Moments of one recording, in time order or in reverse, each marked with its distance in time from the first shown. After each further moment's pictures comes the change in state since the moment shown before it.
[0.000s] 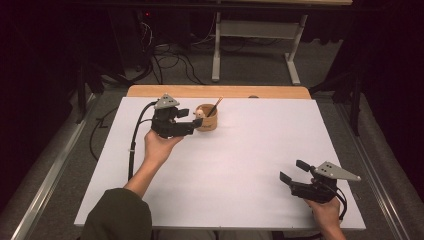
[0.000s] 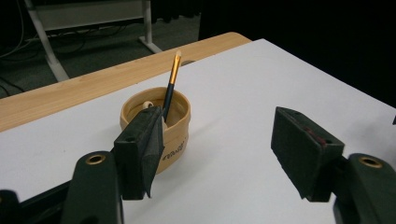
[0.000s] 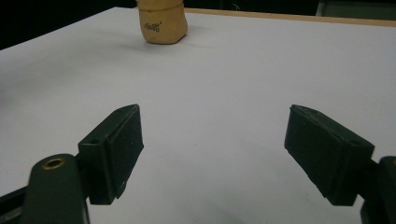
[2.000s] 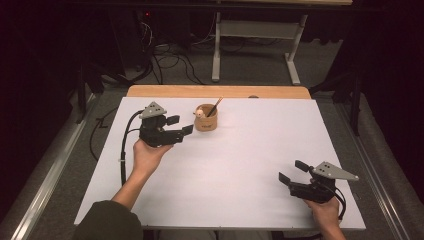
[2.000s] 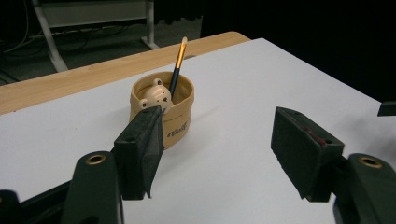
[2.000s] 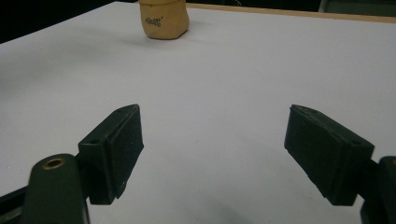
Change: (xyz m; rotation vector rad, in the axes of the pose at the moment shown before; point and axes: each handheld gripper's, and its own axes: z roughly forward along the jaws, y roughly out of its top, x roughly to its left) left arm 0.003 -0.020 -0.030 -0.020 0.006 -0.029; right arm 0.001 0.000 0.002 0.016 0.003 -0.010
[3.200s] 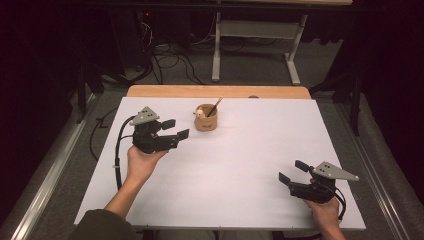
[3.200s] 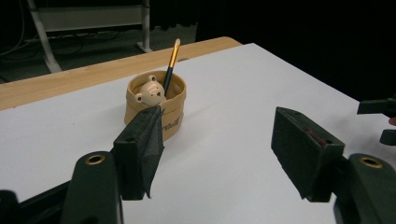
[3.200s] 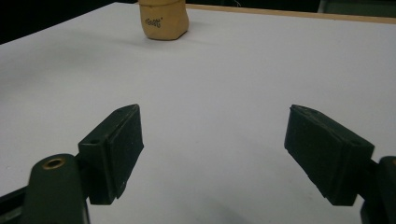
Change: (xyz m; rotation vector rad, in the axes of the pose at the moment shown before) left arm -0.005 -0.008 -0.021 -0.031 -0.024 -0.011; right arm 0.001 0.000 0.000 0.000 -0.003 0.006
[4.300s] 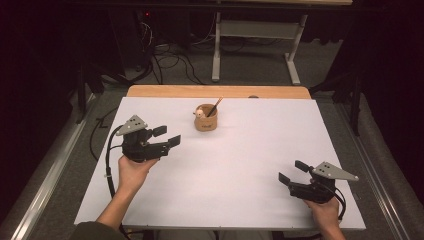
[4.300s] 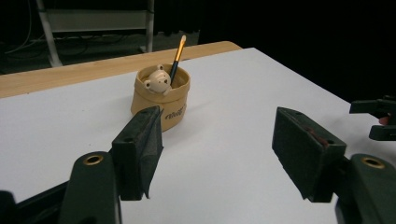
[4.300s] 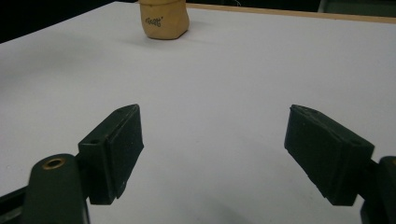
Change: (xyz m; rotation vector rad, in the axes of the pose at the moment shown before) left arm 0.001 -0.020 -0.025 -0.036 0.010 -0.035; right arm 0.000 0.000 0.000 0.002 0.000 -0.003
